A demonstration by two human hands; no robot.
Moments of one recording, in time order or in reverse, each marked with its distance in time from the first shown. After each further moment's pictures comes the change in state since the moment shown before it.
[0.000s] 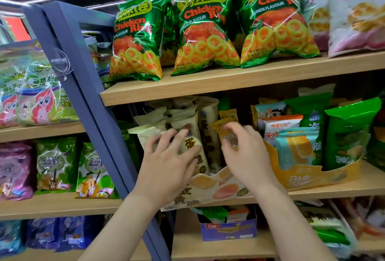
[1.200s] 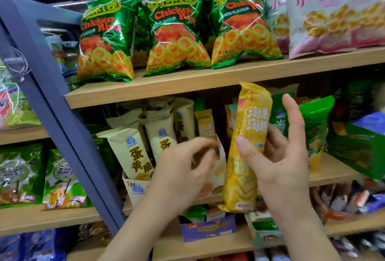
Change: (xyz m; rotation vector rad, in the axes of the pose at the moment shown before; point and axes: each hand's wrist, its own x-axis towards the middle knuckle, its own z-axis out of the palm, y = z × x) left_hand 0.015 0.069 -0.058 -1.009 0.098 -0.070; right_hand -0.055 -0.012 -0.074 0.807 0.294 0.042
